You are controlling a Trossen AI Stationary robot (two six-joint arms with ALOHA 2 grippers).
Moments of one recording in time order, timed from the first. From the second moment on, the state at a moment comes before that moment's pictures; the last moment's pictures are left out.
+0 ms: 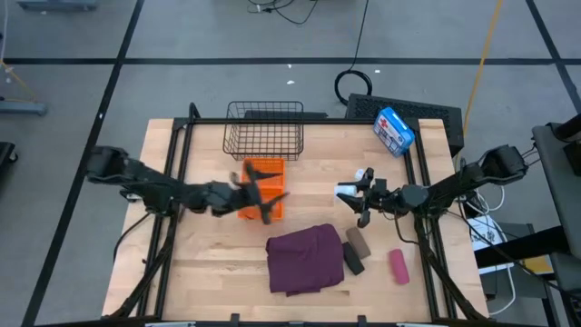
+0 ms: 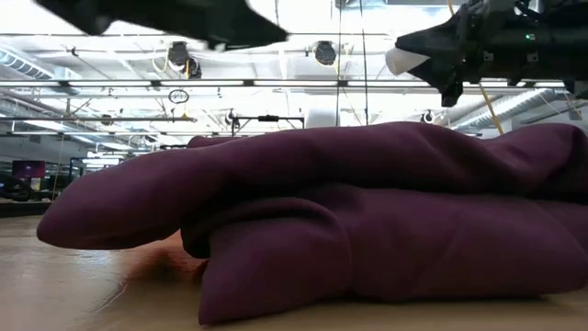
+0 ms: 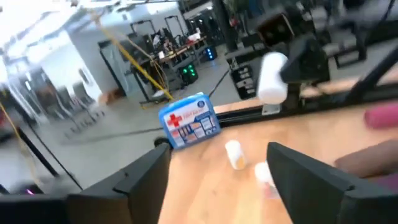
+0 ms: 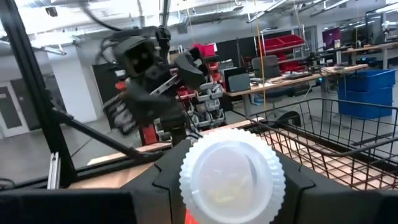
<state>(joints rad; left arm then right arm) -0.21 1.45 0.68 0.76 -0.55 0.40 0.25 1.23 0.18 1.27 0.46 0.14</state>
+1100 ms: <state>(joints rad) -0.21 1.85 1.17 0.77 -0.54 0.89 0.25 1.32 0.39 1.28 0.31 0.11</state>
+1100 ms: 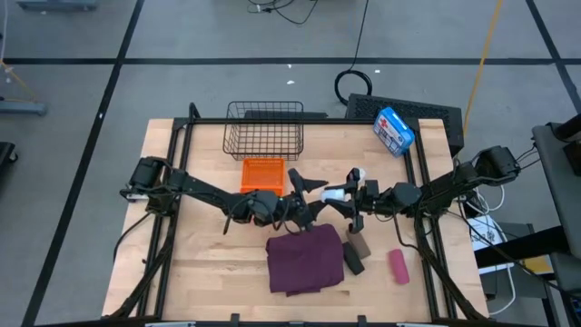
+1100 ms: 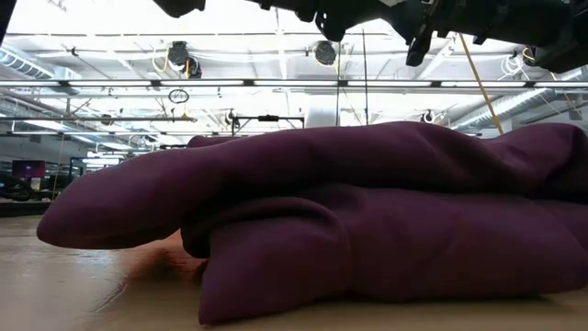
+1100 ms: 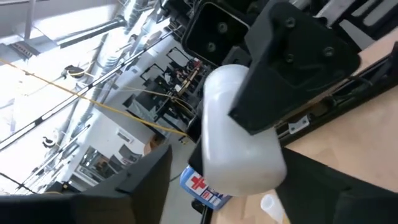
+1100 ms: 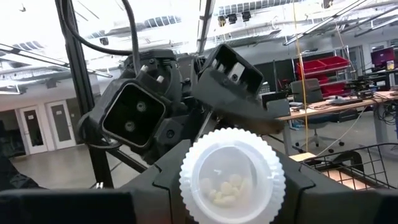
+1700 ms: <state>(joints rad) -0.21 1.85 1.17 0.75 -0.51 0.82 0.25 1.32 0.39 1.25 0.31 0.12</state>
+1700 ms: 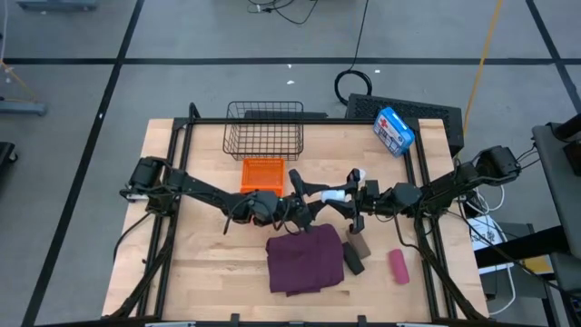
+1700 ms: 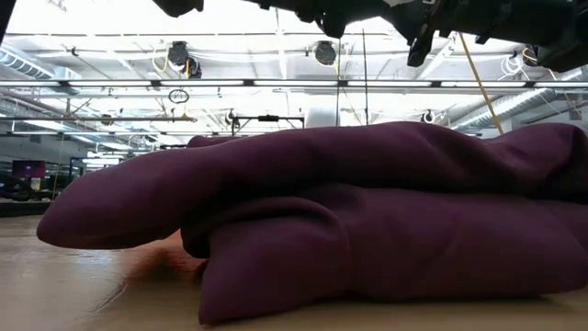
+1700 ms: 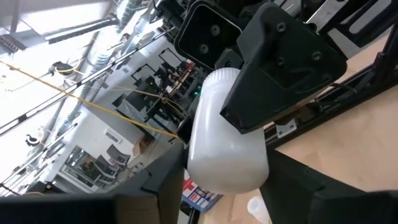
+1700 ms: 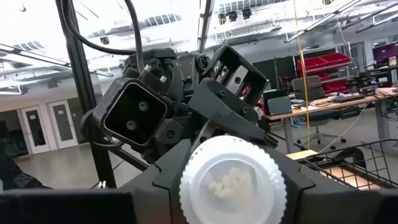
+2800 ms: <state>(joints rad) -0.25 1.85 1.17 0.76 -0.46 1.02 0.25 1.32 0.39 1.23 0.31 0.15</state>
